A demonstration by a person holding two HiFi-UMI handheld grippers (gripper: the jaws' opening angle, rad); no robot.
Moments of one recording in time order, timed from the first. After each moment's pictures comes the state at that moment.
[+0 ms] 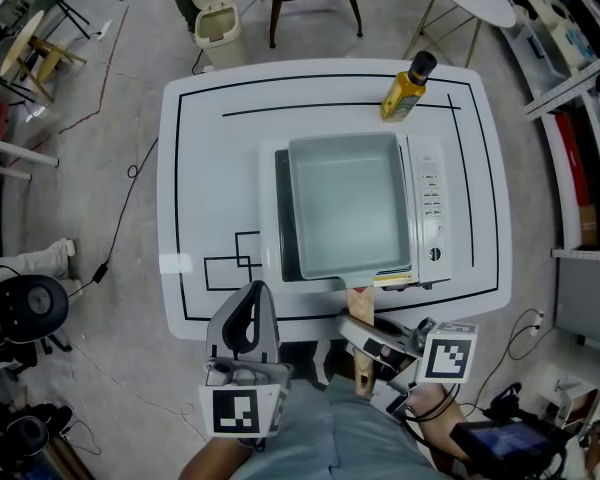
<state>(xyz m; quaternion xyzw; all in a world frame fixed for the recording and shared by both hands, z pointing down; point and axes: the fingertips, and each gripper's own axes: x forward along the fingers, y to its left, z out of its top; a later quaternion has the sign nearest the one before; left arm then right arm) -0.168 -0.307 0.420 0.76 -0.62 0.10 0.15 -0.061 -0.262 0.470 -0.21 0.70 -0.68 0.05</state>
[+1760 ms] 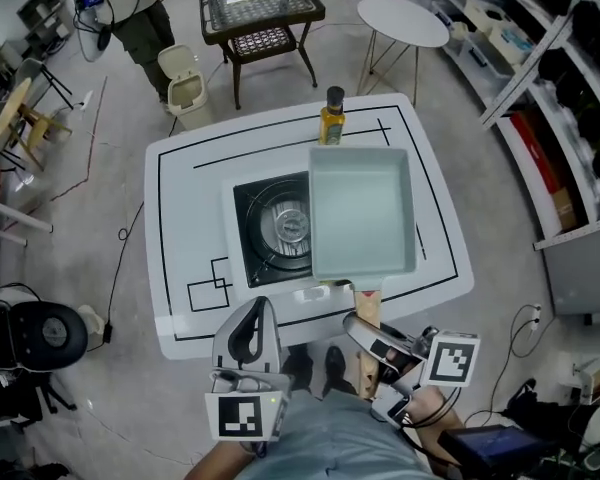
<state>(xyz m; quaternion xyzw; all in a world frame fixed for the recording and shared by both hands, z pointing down) -0.089 -0.263 0.358 0.82 -0.56 0.06 0.09 0.027 -0.228 0.398 -0.28 0.72 -0.61 0.15</state>
